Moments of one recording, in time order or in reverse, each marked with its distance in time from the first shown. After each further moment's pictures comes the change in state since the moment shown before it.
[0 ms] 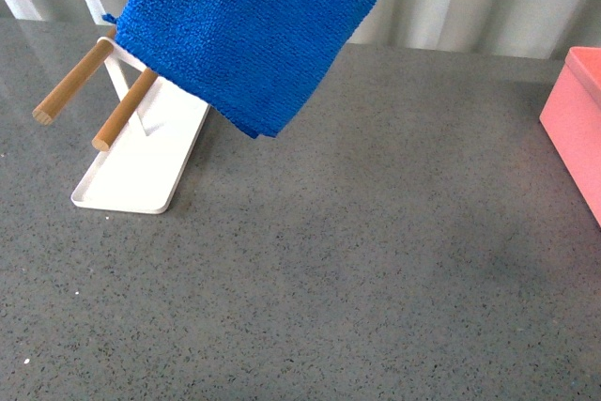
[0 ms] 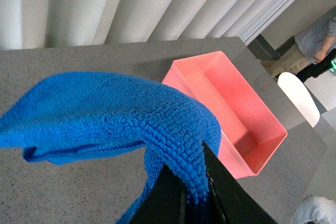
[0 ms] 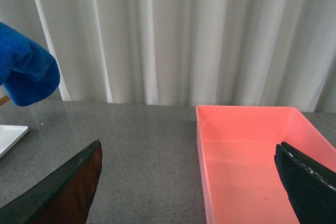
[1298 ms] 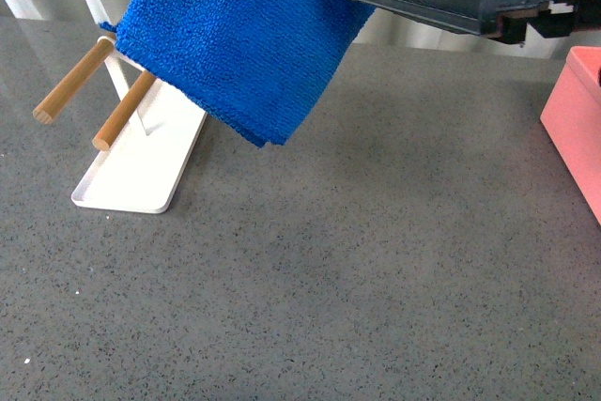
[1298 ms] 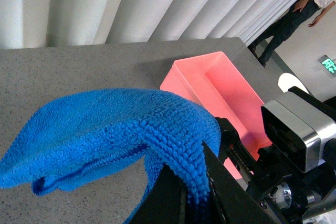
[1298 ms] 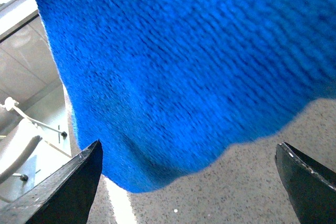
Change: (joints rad) left arm -0.001 0.002 0.000 0.002 -0.001 -0.003; right arm 0.263 1.629 0.761 0.553 -0.821 0.075
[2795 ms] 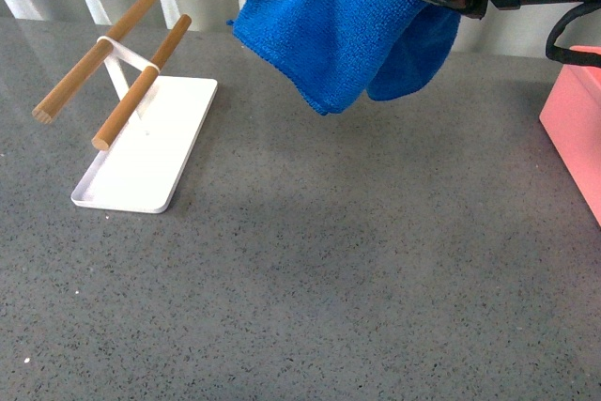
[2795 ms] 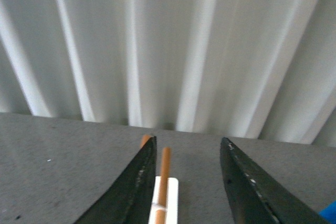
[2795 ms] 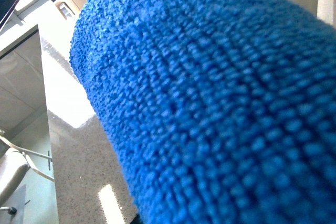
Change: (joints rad) left arm 0.047 -0.217 -0.475 0.578 -0.795 0.252; right arm 0.007 0.080 0.064 0.091 0.087 0.104
